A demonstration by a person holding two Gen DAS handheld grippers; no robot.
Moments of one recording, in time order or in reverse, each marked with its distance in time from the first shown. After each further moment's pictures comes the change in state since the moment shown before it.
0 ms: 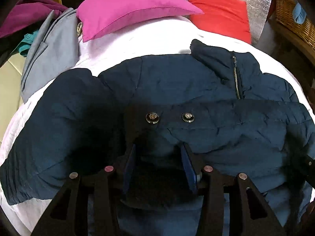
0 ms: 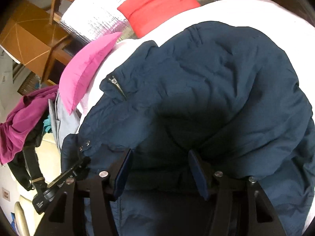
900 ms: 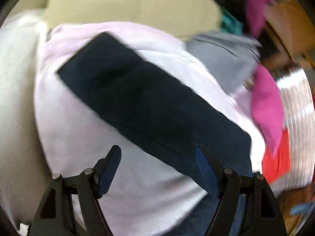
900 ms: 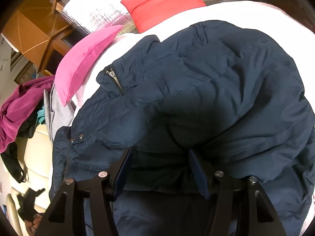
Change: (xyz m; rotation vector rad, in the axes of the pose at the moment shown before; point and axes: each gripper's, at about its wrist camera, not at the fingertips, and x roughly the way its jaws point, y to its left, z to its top) left arm -0.087 0.291 -0.142 -1.206 -0.081 -0.003; right arm 0.015 0.004 0.006 -0.048 0.028 -0.033
